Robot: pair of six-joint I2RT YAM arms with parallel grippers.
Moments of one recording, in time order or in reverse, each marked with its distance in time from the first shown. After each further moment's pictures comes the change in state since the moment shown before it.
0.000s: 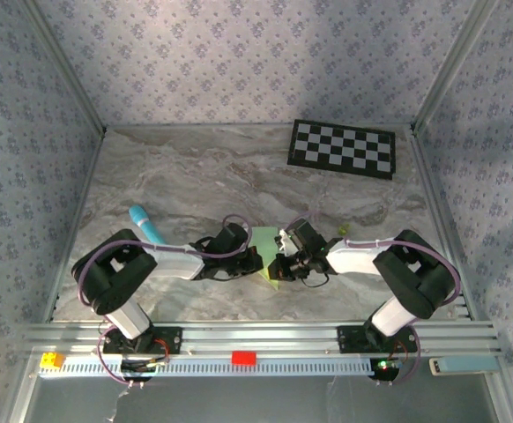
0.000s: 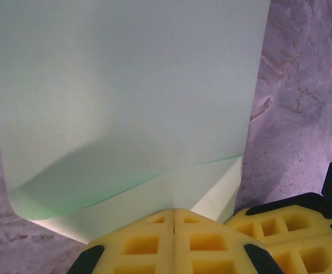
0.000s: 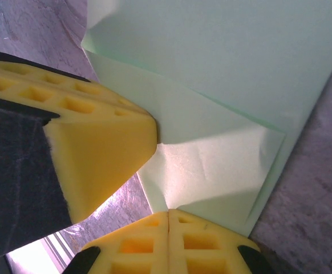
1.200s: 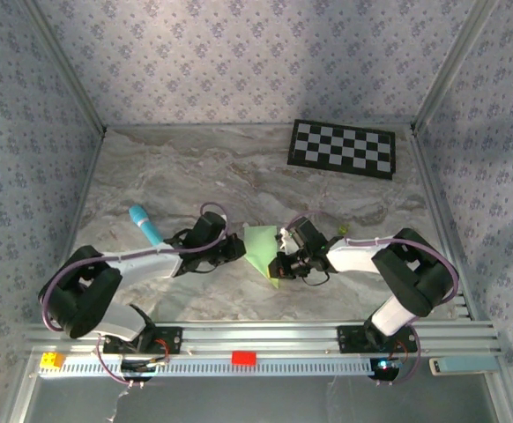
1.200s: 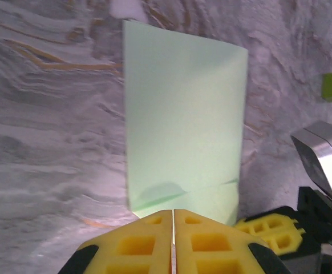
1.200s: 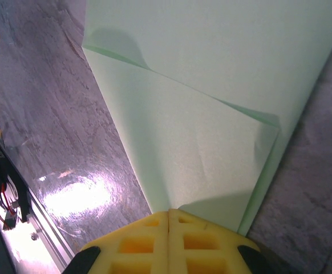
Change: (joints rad) left arm 0.138 -0.216 -0.042 -0.125 -0.039 0.135; right arm -0.024 0.013 0.004 0.007 -0.023 -0.015
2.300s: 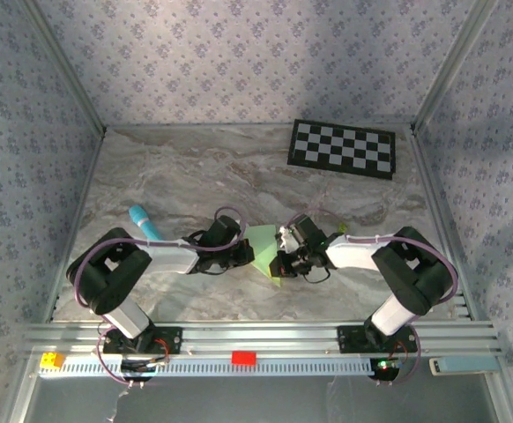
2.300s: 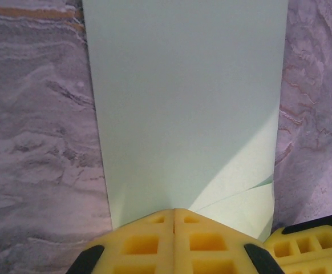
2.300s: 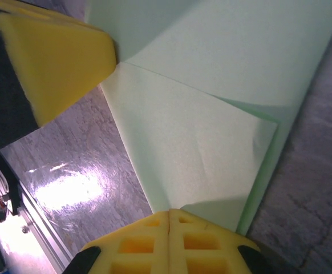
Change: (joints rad) left arm -0.045 0.197 0.048 0.072 0.001 -0.002; right arm -0.015 0.005 0.048 -0.095 -0.006 -0.077
